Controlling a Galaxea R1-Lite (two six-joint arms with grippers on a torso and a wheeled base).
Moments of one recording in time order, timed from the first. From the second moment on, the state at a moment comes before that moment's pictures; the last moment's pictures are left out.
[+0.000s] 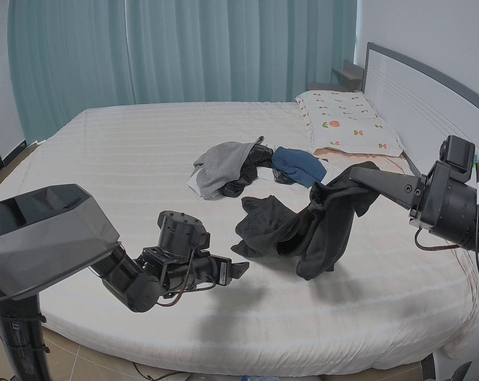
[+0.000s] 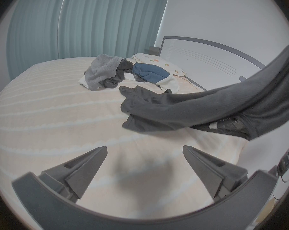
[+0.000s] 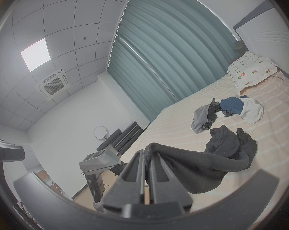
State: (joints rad) left arm -0.56 2.23 -0.91 -0.75 -0.02 -0.23; right arm 0.67 1.31 -0.68 -0.66 0.20 0.64
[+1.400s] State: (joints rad) left arm -0.56 2.19 -1.10 -0.52 0.12 -0.49; right arm 0.50 1.41 -0.67 -0.67 0.24 0.65
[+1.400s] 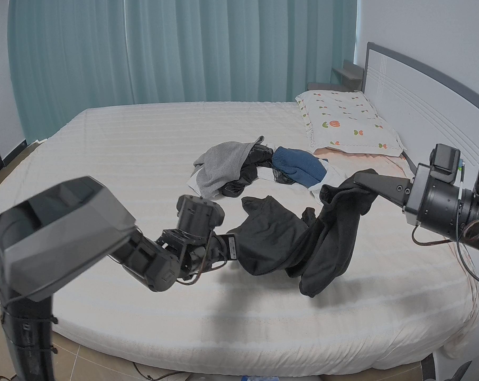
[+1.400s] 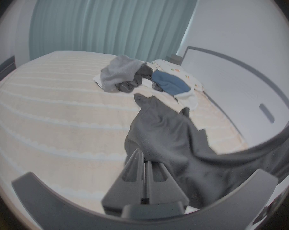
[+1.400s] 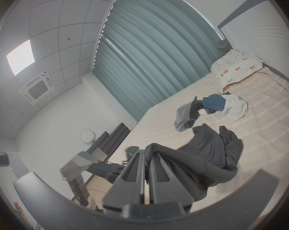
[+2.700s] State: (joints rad) left arm -0.44 1.74 -0.57 -0.79 -0.05 -0.80; right arm 0.42 1.64 -0.50 -0.88 0.23 0.92
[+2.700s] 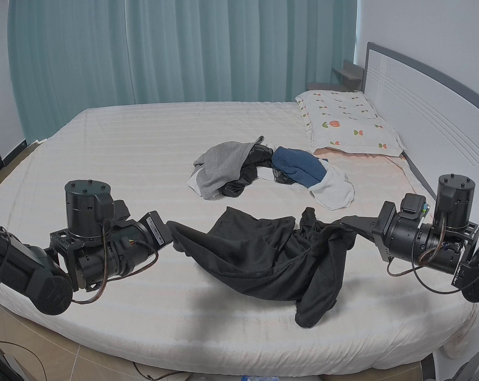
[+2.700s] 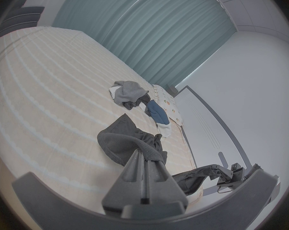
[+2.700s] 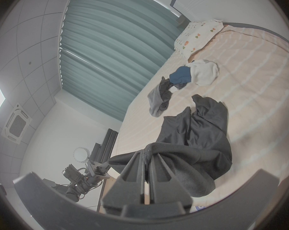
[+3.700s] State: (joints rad) left arm -0.45 1.71 -0.51 -0.83 -0.03 -0.82; right arm 0.44 1.64 -0.49 -0.88 0.15 0.92
